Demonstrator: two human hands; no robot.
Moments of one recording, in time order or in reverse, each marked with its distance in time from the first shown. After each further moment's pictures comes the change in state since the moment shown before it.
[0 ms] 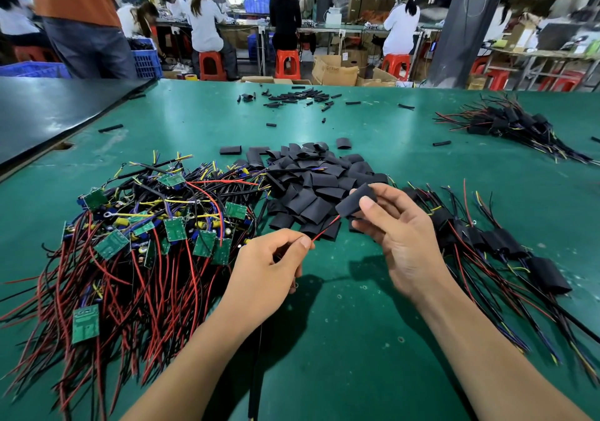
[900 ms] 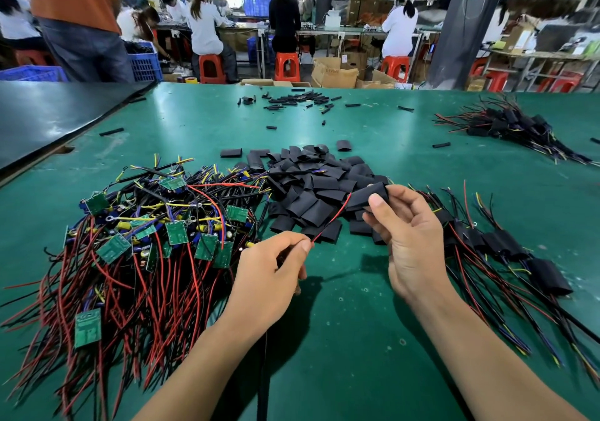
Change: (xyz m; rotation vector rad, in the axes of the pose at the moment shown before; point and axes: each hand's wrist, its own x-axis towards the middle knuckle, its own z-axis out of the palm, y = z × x) left_hand -0.002 -0.001 0.004 0.119 0.078 0.079; right_hand 0.000 0.005 0.001 0.039 0.161 -0.126
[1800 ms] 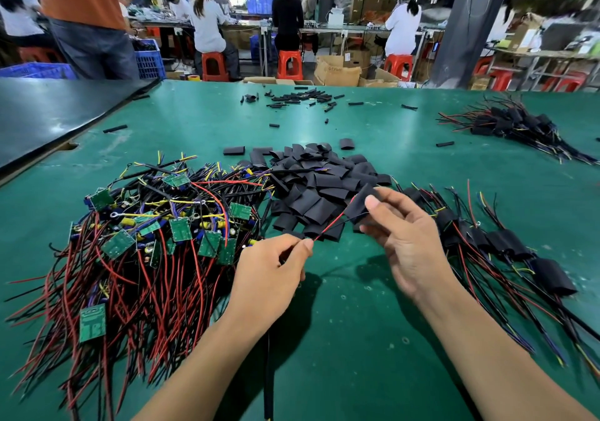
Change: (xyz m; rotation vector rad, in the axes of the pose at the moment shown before) left_hand -0.002 0.004 -0.002 0.124 0.027 -0.051; right_hand 0.002 -0.002 -0.003 -0.055 -0.118 0.174
